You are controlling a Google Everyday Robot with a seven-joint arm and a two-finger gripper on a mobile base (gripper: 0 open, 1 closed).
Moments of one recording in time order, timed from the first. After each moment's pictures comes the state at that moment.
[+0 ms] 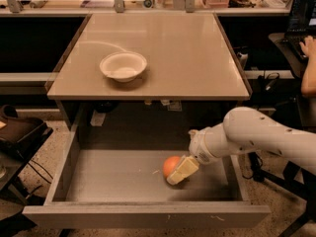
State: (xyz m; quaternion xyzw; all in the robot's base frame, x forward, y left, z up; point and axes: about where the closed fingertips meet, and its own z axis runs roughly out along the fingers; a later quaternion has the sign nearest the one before) arm 0.501 -0.081 0.643 -0.50 0.81 0.18 0.26
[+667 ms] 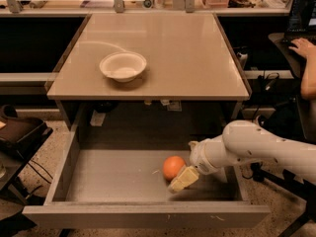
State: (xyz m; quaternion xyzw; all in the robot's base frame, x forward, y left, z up) arm 0.490 -0.082 0.598 -0.49 0.81 0.20 0.25
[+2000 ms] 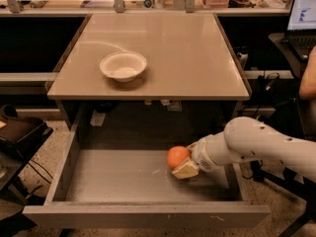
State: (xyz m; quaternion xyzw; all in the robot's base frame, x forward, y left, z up) arm 0.492 -0.088 0.620 -0.48 0.82 0.17 0.26
